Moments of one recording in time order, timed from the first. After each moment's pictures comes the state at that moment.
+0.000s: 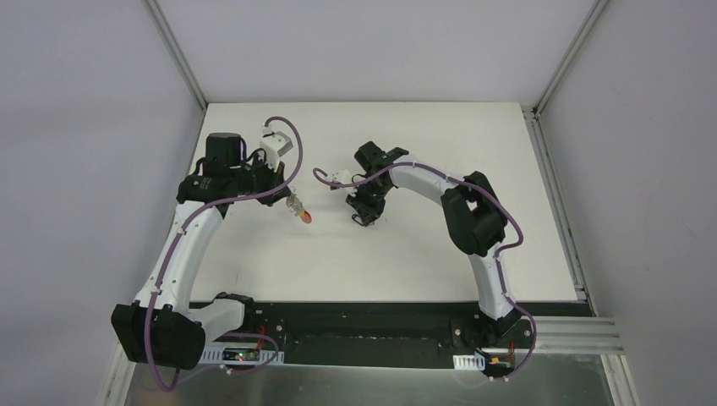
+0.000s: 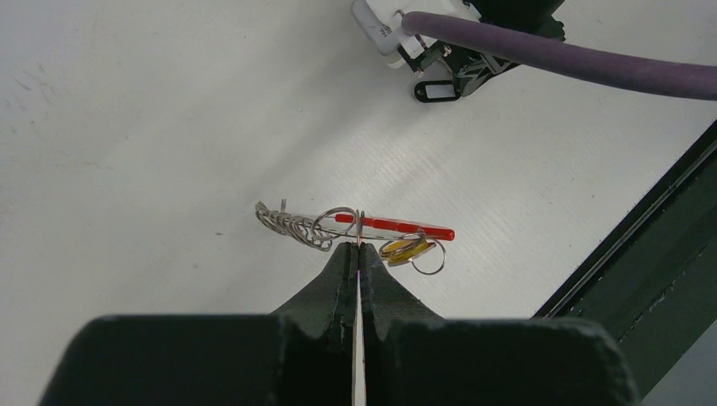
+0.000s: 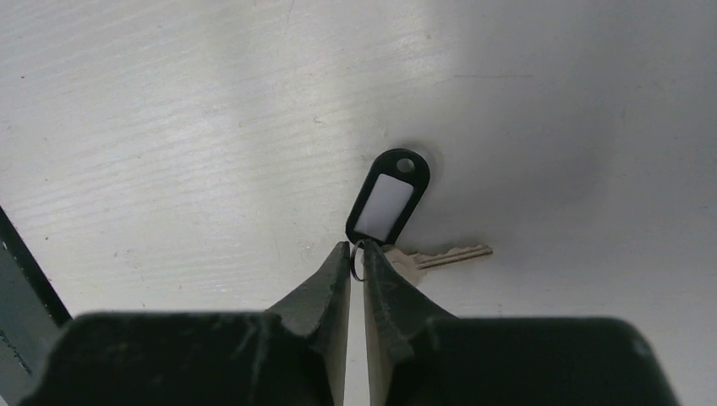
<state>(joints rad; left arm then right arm) -0.11 1.12 1.10 -0.73 0.55 0.31 0.71 2.15 1.67 -0.87 -0.46 -0.58</state>
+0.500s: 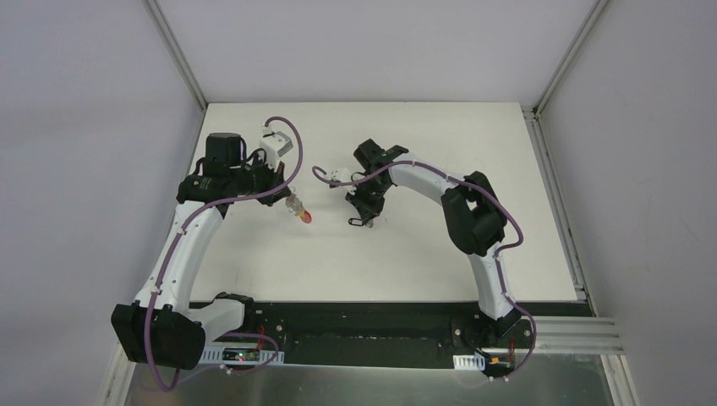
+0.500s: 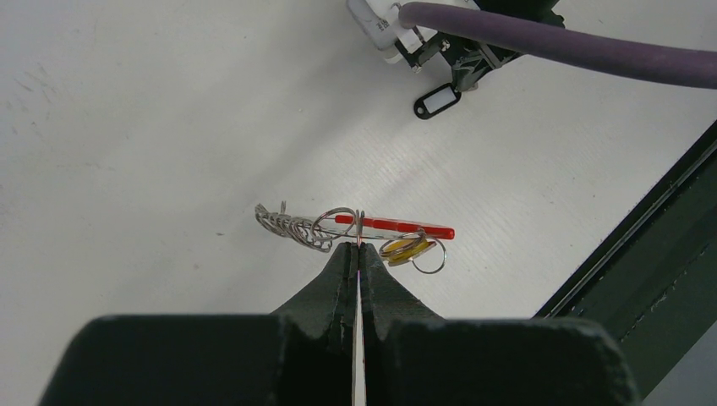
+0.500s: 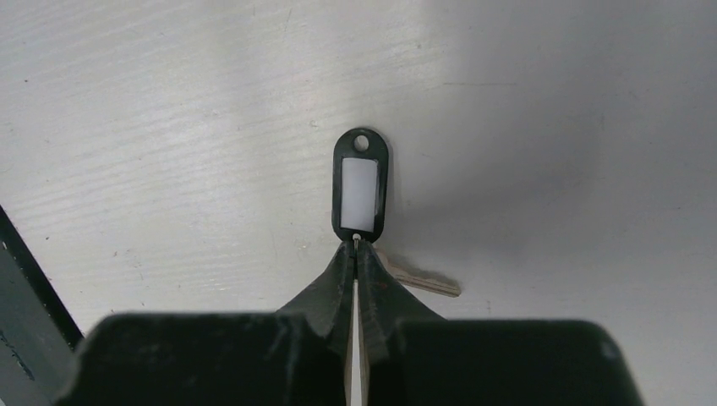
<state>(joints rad) -0.11 1.12 1.10 -0.73 0.55 0.31 0.71 2.16 1.70 -0.88 -0.46 -0.58</state>
